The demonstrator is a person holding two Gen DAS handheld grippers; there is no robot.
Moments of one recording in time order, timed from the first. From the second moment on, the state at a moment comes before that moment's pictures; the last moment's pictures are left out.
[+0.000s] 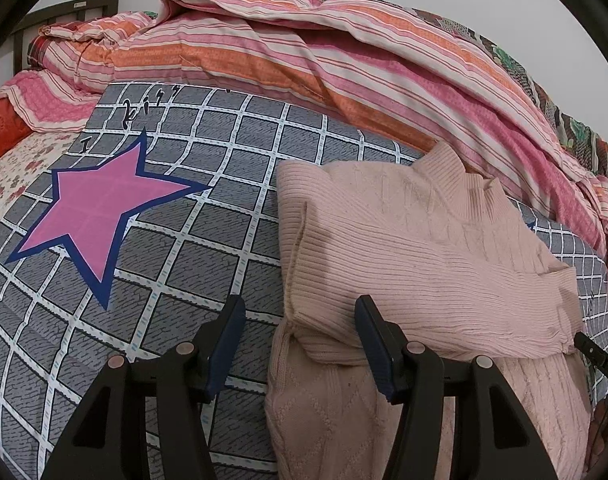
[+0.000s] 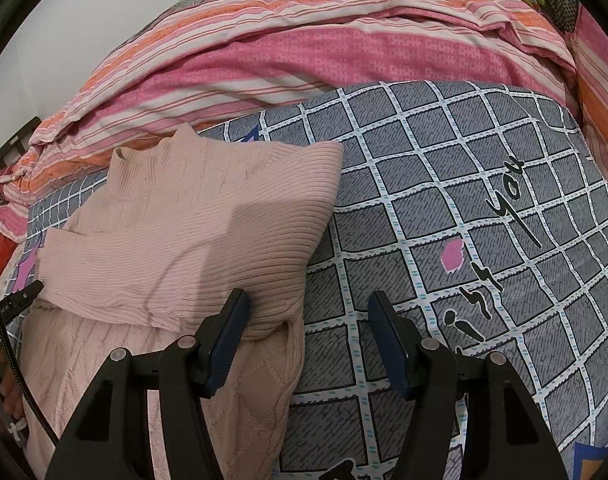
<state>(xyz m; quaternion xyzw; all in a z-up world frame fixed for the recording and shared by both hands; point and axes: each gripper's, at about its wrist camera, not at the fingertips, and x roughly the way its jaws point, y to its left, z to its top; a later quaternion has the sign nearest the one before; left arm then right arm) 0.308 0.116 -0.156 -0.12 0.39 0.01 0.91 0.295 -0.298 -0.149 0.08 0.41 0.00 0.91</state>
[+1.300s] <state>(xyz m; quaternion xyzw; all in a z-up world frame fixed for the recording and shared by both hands) 0.304 0.116 -0.152 -0.12 0.38 0.01 0.92 0.294 -0.298 -0.149 0.07 0.41 0.00 0.91</state>
